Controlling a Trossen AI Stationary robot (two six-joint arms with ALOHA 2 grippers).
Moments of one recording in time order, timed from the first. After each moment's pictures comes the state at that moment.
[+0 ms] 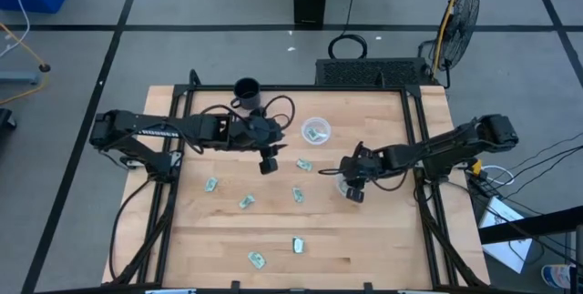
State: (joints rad) left arm -0.01 1.46 1.30 -0.56 -0.26 -0.03; right arm 0.13 1.35 0.66 -0.44 0.13 0.37
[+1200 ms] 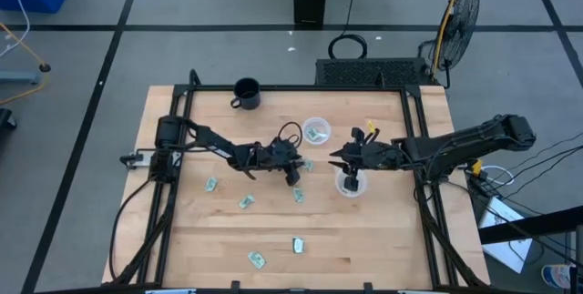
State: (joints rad) left arm 0.06 2.02 0.85 0.52 -0.15 -0.34; right arm 0.14 1.14 0.70 -0.16 0.31 0.11
